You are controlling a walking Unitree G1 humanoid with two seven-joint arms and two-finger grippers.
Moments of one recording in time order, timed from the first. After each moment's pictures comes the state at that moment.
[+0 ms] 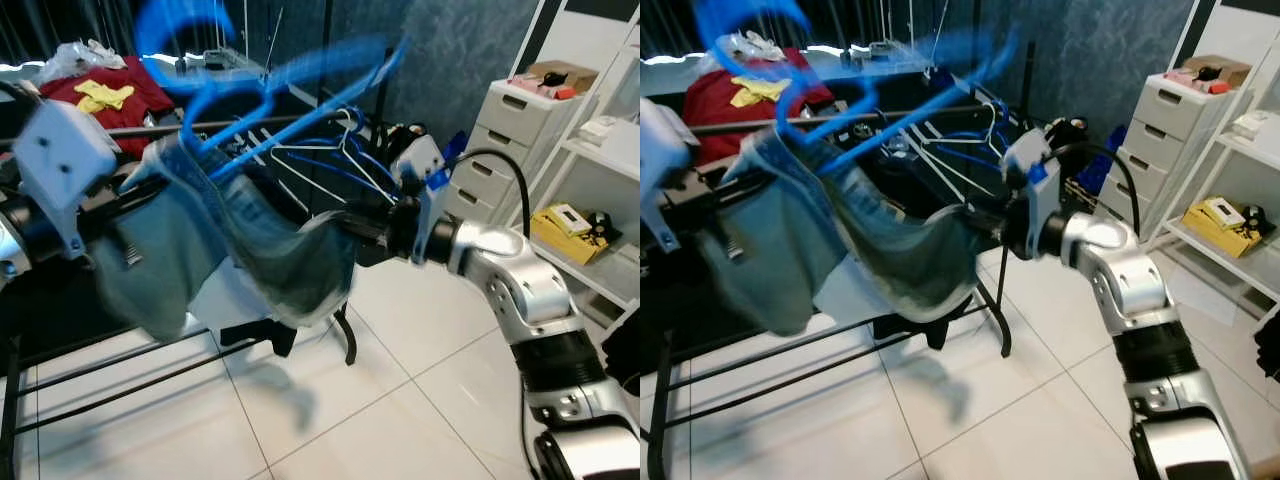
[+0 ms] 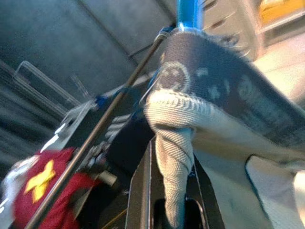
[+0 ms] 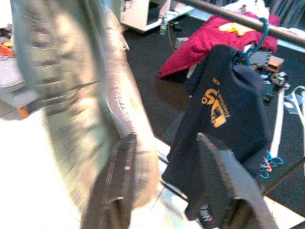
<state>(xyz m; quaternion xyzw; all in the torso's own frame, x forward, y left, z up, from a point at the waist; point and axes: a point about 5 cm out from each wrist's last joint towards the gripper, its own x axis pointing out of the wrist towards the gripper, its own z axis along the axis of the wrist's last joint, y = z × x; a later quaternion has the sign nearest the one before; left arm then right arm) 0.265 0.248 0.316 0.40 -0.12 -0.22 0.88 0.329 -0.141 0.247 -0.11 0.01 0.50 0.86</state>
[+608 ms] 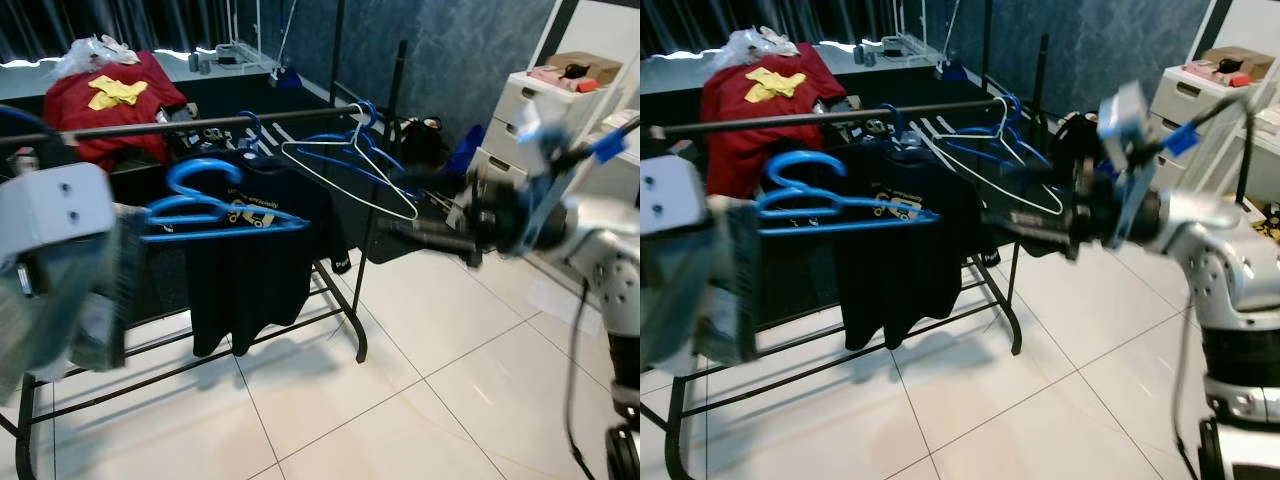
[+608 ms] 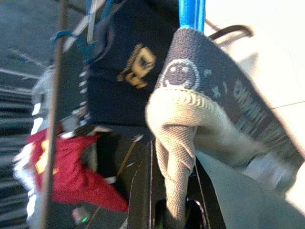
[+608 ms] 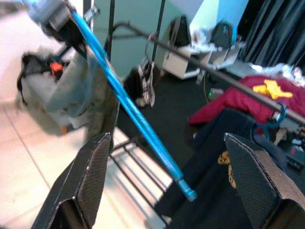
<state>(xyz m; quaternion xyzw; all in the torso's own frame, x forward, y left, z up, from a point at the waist) 0.245 0.251 0.324 0.56 0.02 -0.33 0.76 0.299 -0.178 0.315 -0.11 -0.09 0.57 0.81</state>
